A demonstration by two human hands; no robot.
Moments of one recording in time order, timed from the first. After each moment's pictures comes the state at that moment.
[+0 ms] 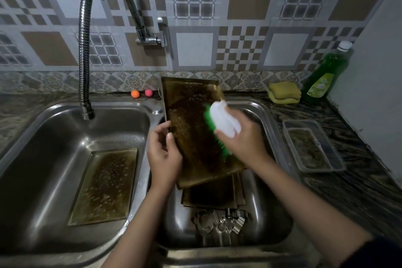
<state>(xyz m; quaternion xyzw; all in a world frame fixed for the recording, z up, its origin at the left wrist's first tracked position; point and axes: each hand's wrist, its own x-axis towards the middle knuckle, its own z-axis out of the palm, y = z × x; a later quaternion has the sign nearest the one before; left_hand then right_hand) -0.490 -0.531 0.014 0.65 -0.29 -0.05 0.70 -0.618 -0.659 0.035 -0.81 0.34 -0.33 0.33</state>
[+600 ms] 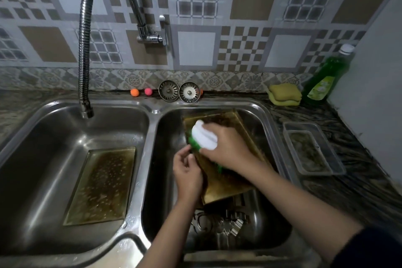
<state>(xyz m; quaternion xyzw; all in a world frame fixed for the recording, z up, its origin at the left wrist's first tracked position) -0.534 -0.552 -0.025 0.67 -0.11 -0.20 0.71 -0.591 -0.648 0.040 -0.89 0.34 -0.13 0.27</state>
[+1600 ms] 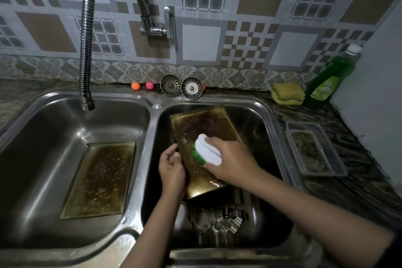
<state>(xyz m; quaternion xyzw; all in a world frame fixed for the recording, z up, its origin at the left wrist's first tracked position) -0.498 -0.541 -0.050 0.66 -0.04 -0.24 0.71 -0.611 -0.628 0.025 -0.92 0.30 -0.07 0.23</state>
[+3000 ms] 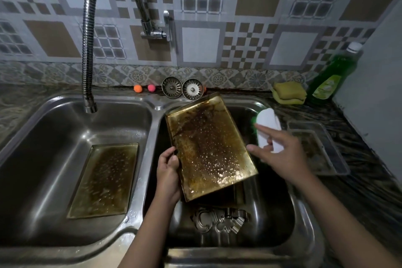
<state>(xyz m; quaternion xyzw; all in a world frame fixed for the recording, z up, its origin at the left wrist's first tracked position) -0.490 -0.524 -0.050 0.58 -0.03 -0.35 0.74 -0.690 -0.662 0.045 -0.77 0.38 -0.30 0.42</state>
